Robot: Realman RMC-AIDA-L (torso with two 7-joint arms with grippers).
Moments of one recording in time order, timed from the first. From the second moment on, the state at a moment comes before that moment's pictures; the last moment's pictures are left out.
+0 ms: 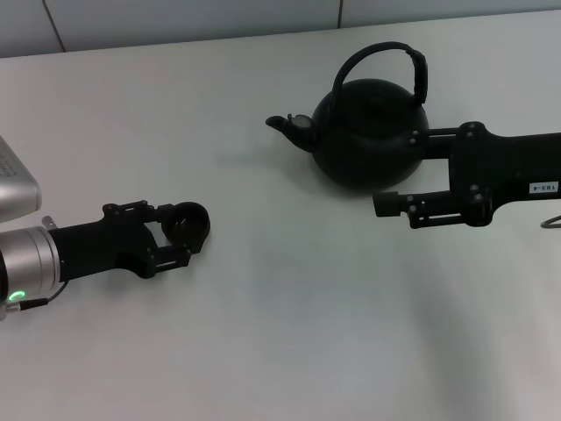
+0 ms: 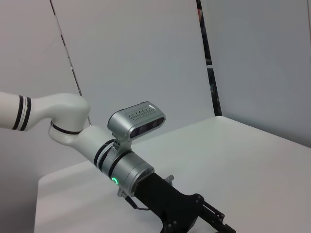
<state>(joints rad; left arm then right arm) -0.44 -2.07 1.21 0.61 1.73 1.10 -1.31 0.35 2.08 -0.82 -1.10 -1.85 -1.80 1.61</state>
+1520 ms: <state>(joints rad) -0.41 -2.06 1.20 0.62 1.65 1.16 -1.30 0.34 2.08 -0.82 -1.10 -1.85 -1.80 1.59</state>
